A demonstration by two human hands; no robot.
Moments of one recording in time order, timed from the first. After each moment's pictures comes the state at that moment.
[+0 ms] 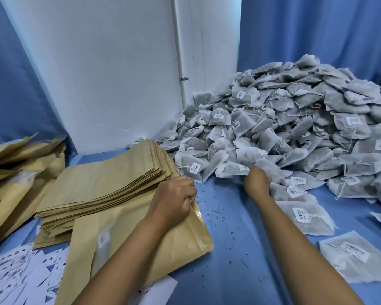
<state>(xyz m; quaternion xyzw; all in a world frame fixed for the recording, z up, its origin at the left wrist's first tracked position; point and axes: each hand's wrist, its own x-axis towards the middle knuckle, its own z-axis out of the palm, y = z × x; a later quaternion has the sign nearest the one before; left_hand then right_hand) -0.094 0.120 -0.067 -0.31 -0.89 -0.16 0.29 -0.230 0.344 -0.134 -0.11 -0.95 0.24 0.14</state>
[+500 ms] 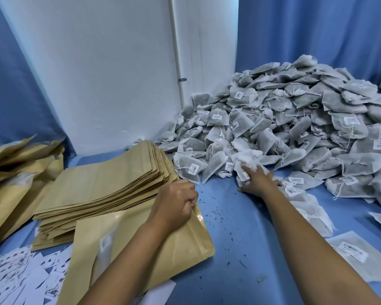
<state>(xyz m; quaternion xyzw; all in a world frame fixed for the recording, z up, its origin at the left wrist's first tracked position) -0.094 0.128 -0.073 -0.31 -0.88 -0.20 0.29 -0.249 0.381 -0.145 -0.03 -0.98 0.21 -0.05</state>
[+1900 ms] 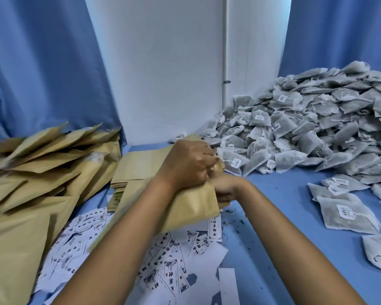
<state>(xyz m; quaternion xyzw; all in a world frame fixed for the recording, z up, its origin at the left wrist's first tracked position) -0.019 0.046 0.022 -0.37 -0.85 0.00 0.38 -0.069 0.171 -0.035 0.35 -0.72 0.54 -0.27</state>
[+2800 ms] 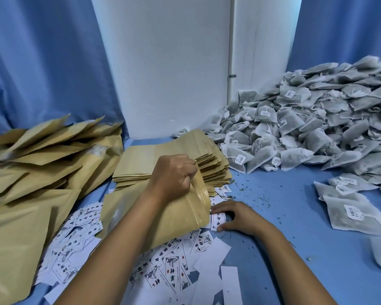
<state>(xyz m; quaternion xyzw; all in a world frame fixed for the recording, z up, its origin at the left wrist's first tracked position) -0.017 0.010 -0.024 -0.26 -0.89 -0.08 0.36 -0.095 0.216 -0.163 0.36 -0.87 0.32 -0.09</state>
